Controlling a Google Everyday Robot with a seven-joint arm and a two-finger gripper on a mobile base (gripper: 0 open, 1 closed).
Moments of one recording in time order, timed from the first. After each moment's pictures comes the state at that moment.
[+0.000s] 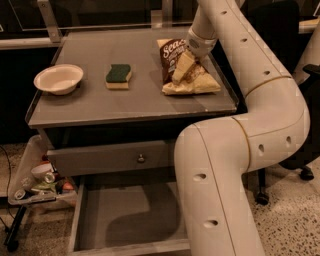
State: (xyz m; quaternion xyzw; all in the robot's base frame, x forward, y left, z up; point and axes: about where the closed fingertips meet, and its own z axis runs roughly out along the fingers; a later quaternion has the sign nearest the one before) arm 0.787 -0.130 0.851 -0.40 0.90 0.02 0.16
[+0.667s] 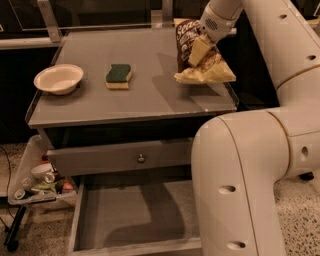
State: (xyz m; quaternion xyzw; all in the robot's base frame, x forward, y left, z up) arm 0.745 -0.153 0.920 -0.43 0.88 0.03 0.20
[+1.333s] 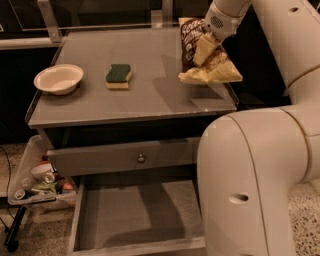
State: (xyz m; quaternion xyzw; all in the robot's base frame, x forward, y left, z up) arm 0.731 -0.159 0.929 -0.42 0.89 0.03 0.19
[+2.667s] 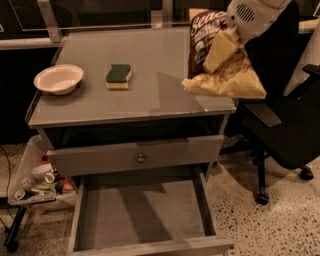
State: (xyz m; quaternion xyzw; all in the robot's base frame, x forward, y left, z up) arm 0.588 -0.154 0.991 -0.38 0.90 0.07 0.20
